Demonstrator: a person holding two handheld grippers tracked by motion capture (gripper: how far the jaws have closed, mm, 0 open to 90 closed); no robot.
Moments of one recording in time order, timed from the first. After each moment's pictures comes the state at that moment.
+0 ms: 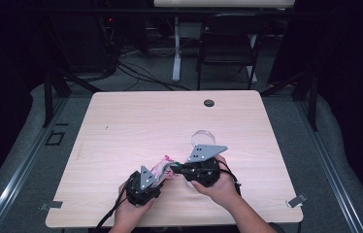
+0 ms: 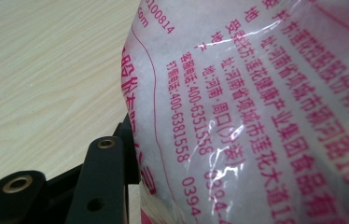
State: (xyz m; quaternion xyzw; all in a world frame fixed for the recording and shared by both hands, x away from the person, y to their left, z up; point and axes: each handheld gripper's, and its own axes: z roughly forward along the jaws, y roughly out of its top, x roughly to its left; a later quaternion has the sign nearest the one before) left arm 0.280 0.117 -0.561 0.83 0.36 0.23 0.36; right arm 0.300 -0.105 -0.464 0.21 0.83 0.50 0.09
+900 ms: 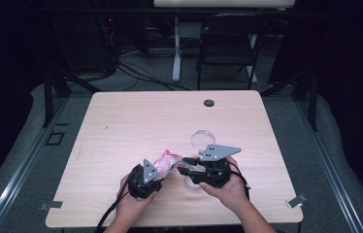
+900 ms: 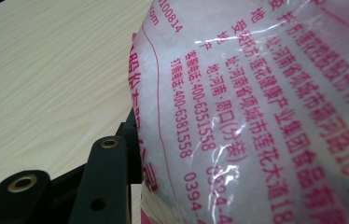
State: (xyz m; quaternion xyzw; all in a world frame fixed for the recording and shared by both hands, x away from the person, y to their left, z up) left arm 0.294 0.110 -0.547 0.83 0.35 0.24 0.35; right arm 0.295 -0.130 -0.462 0.25 0.81 0.52 0.10
